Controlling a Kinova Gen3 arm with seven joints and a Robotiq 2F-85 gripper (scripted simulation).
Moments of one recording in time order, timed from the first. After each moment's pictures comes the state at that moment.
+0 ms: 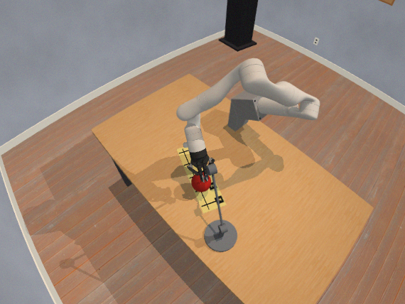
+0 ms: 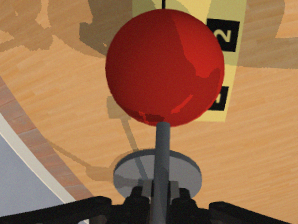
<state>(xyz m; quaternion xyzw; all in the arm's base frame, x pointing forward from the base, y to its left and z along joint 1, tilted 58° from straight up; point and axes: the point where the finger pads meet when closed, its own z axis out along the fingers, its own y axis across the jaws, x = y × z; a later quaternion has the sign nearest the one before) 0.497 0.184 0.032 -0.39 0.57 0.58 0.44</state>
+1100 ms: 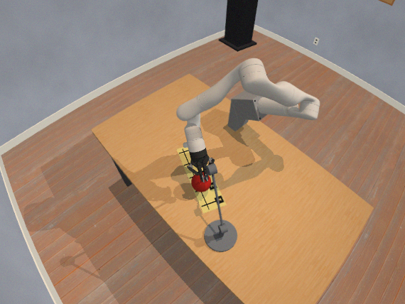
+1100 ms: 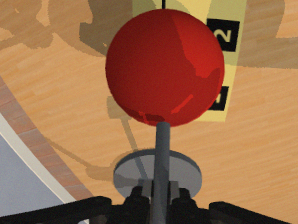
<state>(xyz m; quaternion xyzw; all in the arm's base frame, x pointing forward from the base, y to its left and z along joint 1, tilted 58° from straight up) 0.497 0.184 0.032 -0.39 0.57 0.58 0.44</state>
